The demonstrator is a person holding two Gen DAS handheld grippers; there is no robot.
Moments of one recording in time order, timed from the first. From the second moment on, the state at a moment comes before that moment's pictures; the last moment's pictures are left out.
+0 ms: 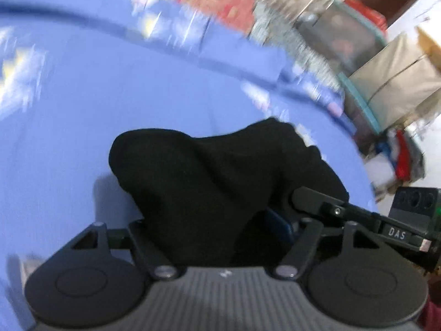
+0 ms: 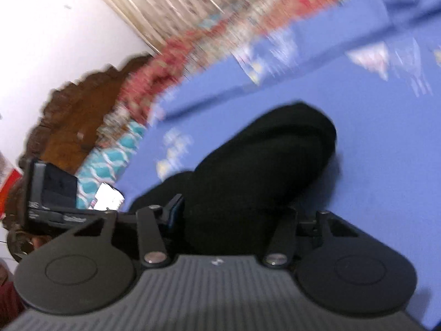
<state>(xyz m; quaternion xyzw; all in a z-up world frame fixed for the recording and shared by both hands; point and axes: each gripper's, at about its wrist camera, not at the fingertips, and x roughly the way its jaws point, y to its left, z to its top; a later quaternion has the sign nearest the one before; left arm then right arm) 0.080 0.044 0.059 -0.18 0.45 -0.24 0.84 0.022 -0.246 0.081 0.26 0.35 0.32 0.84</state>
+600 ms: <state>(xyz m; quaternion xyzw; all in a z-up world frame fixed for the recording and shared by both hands) 0.253 0.002 0.023 -0.01 0.43 -0.05 0.90 0.195 -0.198 0.042 0.17 0.36 0.19 0.90</state>
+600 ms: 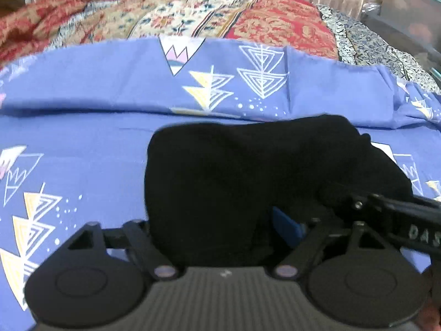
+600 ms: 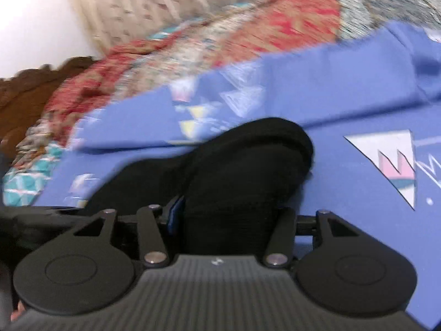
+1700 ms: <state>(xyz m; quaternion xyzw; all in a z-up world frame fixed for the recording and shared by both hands) -0.002 -0.025 0.083 0.07 0.38 0.02 0.92 -0.035 -0.215 0.074 0.12 0.39 0.08 0.91</state>
